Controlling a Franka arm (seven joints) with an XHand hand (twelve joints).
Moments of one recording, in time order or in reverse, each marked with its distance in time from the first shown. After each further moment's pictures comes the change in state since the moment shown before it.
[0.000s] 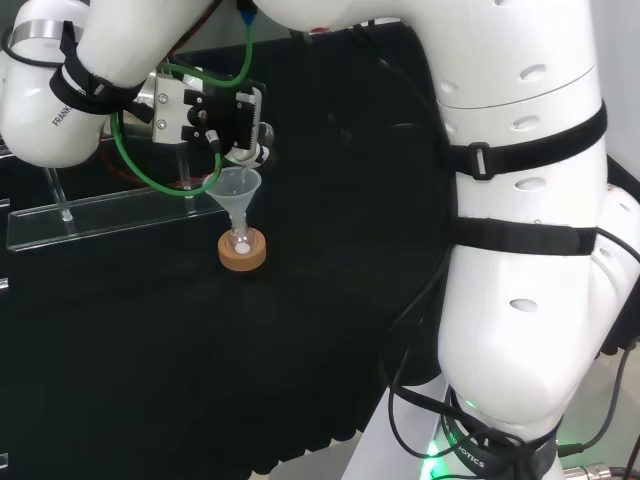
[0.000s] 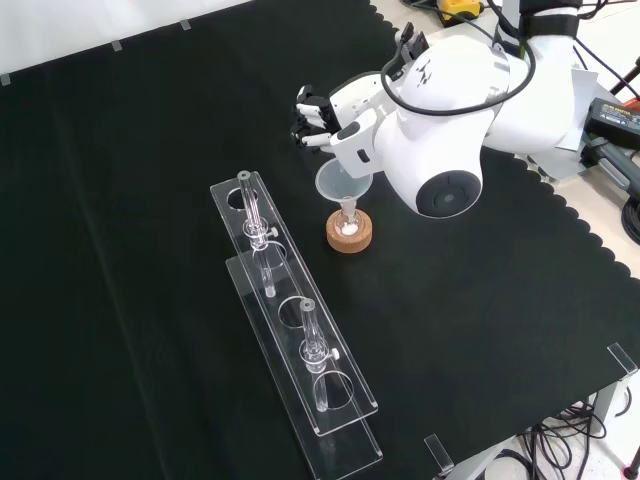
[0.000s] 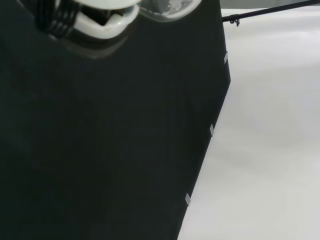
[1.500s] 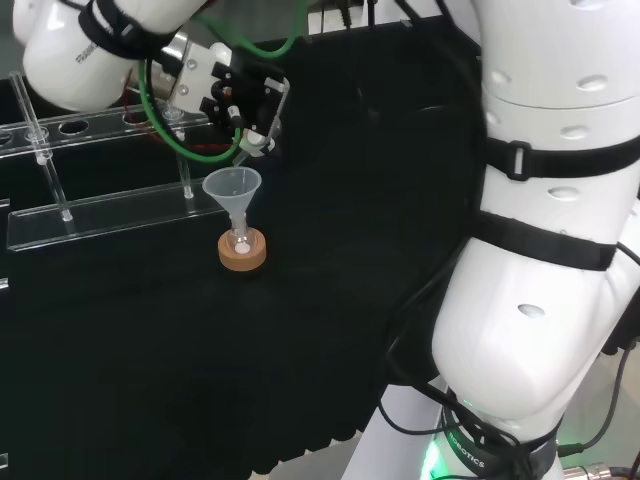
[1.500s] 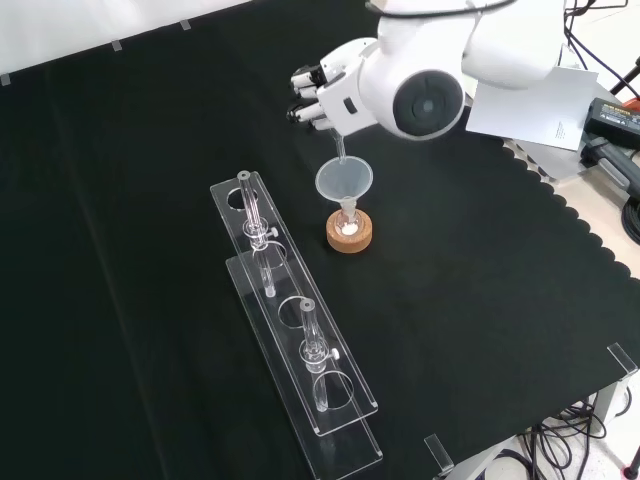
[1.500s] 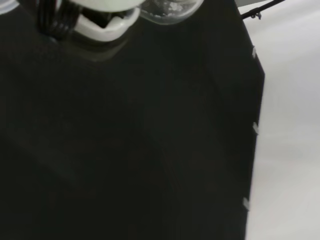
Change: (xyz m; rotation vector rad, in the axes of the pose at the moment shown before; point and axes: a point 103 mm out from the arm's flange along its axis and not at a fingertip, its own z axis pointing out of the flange) arm -0.022 -0.008 0.021 -0.048 0.282 0.014
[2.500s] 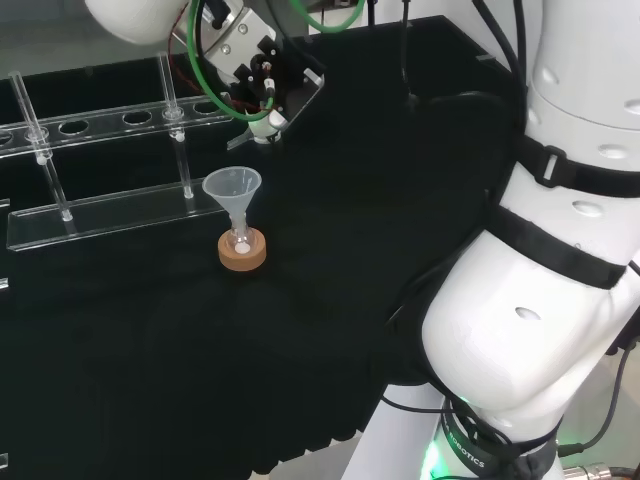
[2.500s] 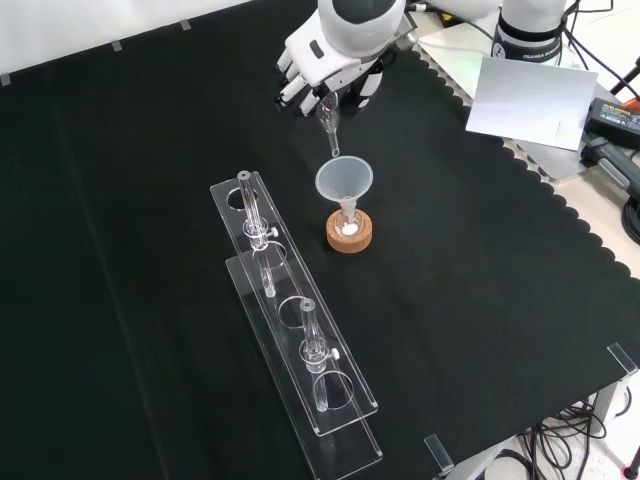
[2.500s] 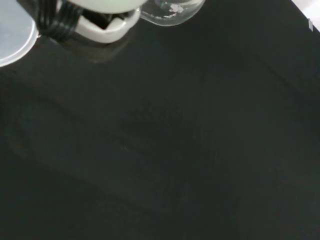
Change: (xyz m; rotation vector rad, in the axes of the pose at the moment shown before) arm -0.022 0.006 0.023 -0.028 0.340 -0.019
